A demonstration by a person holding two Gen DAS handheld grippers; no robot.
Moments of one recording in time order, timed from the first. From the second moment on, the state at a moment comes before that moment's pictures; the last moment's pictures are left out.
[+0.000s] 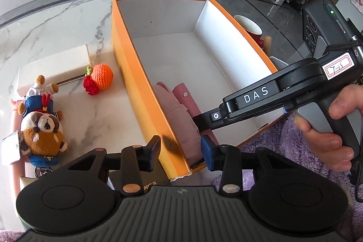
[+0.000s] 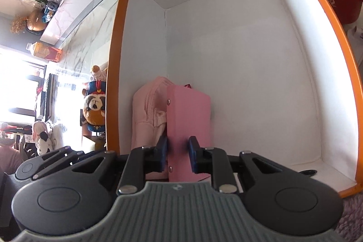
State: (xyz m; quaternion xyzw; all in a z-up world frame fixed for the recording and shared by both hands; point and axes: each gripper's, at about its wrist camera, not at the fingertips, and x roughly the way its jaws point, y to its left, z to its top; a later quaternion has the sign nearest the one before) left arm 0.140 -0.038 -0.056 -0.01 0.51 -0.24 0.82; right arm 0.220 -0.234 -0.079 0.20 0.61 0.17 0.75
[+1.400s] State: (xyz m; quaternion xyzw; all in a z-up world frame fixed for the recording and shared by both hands) left arm 0.139 -0.027 -0.051 -0.03 0.49 -0.24 0.84; right arm 0.195 -0.213 -0.066 0.13 0.53 0.15 0.82
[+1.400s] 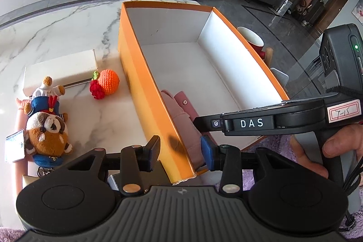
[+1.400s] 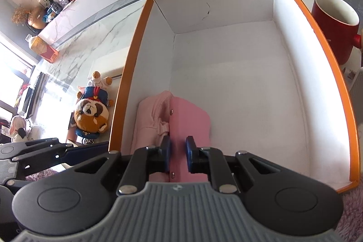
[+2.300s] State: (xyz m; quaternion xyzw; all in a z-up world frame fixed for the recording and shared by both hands) left arm 0.122 -0.008 -0.030 -0.03 0.47 -0.21 0.86; right arm 0.186 -0.231 -0.049 0.16 0.49 0.15 0.84
